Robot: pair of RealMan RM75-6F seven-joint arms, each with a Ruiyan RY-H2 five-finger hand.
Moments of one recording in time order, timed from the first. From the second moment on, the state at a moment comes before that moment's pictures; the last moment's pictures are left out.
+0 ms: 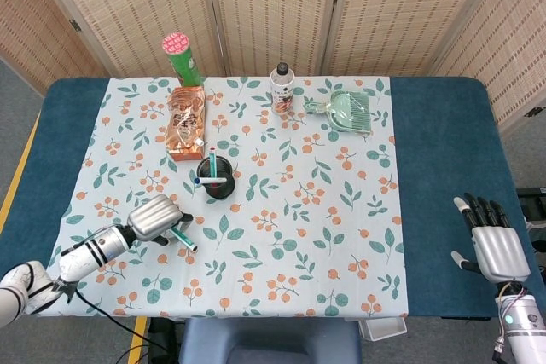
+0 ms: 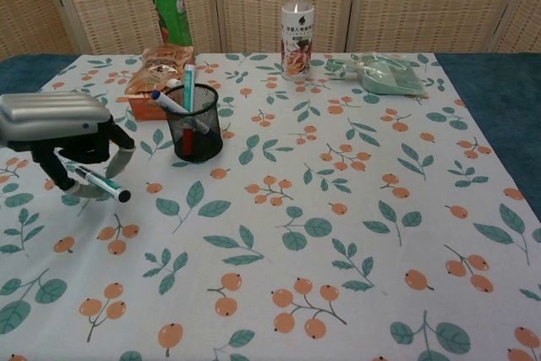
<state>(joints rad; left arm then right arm) -0.80 -1.39 0.17 -1.08 1.80 1.12 -0.44 0.13 -1.13 0.06 -1.61 -1.37 1.32 -0.19</state>
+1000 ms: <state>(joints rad) -0.89 -1.32 -0.36 -1.42 1.09 0.80 -0.93 0.15 -1.10 0.04 -1.59 -1.38 1.28 -0.09</state>
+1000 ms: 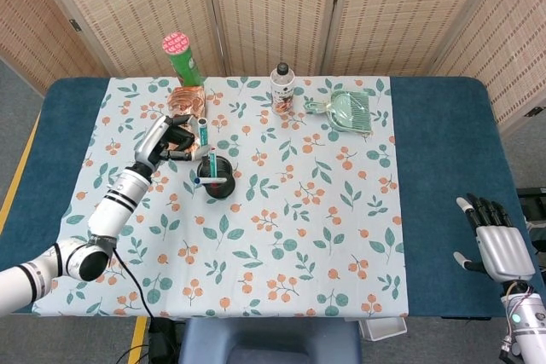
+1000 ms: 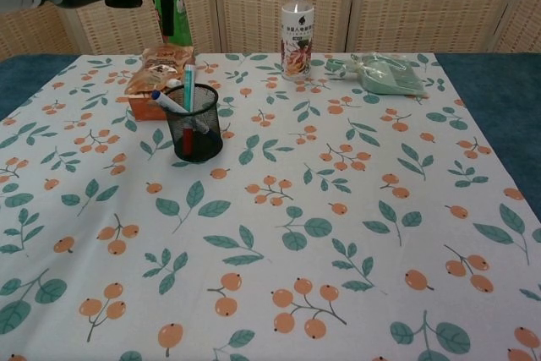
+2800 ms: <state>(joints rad) -0.76 -1.58 -0.21 -0.99 1.47 1.20 -0.90 0.09 -1.07 0.02 -1.60 -1.48 1.39 -0.03</state>
